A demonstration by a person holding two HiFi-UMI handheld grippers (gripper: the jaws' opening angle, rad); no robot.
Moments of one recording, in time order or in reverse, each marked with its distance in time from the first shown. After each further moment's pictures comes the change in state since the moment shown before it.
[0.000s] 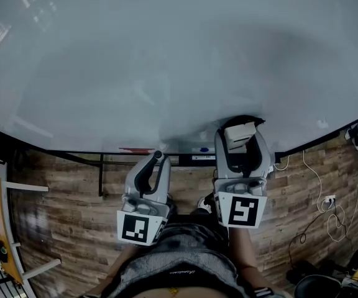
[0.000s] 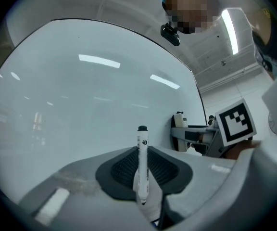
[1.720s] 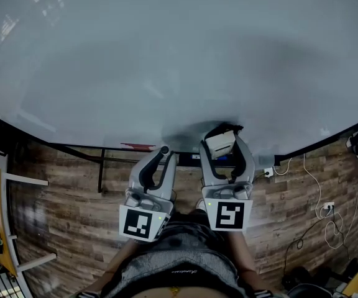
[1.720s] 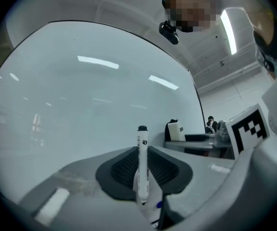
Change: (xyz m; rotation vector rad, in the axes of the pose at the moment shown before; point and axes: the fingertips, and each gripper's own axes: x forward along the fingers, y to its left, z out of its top) left arm 0.004 -0.015 0.005 0.010 -0.004 -0.014; right arm -0.014 0.040 -0.020 -0.011 0.059 0.134
